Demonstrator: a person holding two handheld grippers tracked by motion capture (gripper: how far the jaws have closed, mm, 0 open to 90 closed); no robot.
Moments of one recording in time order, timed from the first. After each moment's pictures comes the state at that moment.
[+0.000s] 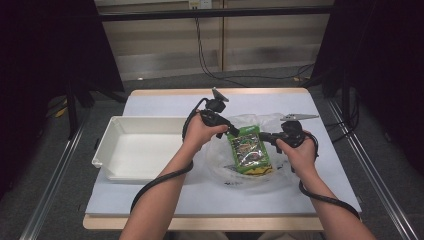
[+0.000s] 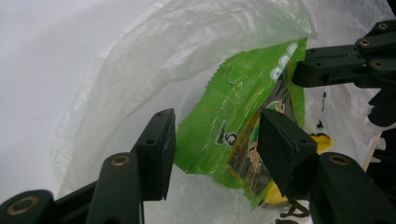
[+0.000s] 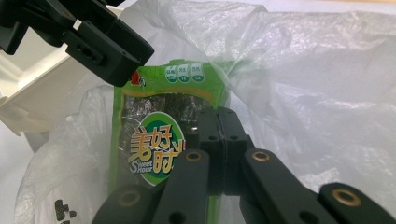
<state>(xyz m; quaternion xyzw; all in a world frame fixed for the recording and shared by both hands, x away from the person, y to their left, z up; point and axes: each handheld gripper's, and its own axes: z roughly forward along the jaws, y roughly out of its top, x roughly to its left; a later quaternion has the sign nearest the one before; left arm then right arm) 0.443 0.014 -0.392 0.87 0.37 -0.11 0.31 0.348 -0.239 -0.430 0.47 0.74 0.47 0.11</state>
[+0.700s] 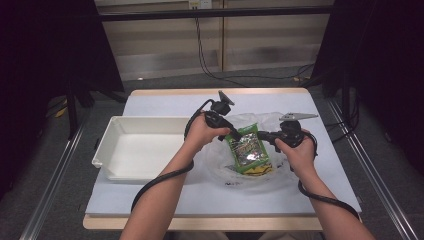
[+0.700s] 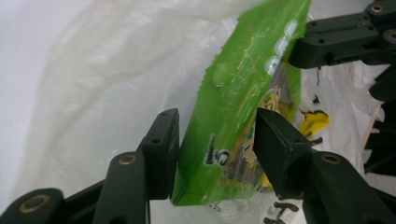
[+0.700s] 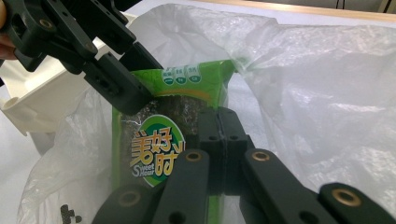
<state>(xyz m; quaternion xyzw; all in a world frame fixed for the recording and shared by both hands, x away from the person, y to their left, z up) 0.441 0.003 -0.397 0.89 0.32 -0.13 0.28 0.346 -0.234 -0.425 0.45 0.75 0.48 0.12</state>
